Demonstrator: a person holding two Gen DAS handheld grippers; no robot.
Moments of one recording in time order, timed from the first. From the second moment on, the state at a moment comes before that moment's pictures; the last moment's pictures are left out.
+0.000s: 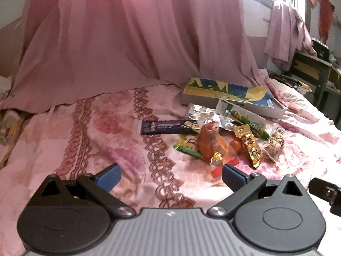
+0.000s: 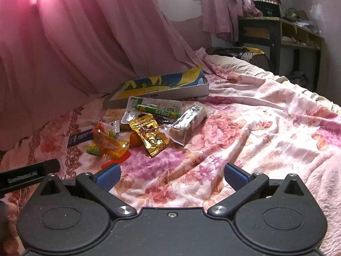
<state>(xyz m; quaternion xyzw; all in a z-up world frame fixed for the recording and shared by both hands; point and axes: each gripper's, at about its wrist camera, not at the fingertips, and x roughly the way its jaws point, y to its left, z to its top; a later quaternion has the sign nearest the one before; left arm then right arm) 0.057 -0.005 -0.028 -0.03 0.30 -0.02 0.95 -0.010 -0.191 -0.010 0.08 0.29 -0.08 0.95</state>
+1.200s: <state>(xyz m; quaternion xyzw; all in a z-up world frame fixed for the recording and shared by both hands) 0.152 -0.023 -0.060 -0.03 0.34 -0.07 0.94 0.153 -0.233 -0.040 0.04 0.41 0.12 0.90</state>
